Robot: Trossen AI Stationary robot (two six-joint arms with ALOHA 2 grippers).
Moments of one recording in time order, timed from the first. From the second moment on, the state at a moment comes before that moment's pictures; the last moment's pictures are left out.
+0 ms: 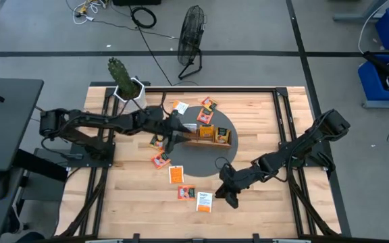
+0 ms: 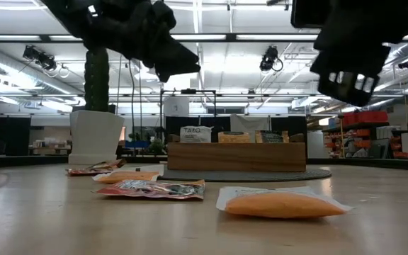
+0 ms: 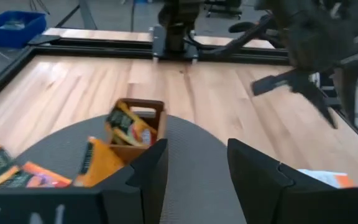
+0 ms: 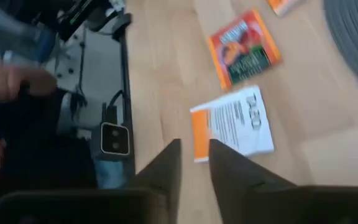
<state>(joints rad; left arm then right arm) 0.17 1.39 0.74 0.32 0.26 0.01 0.50 1.55 0.77 0.16 0.02 0.94</state>
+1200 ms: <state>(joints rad) -0.26 1.39 0.69 0.34 -0.23 0.01 0.50 1.83 0.77 0.32 0.06 1.57</state>
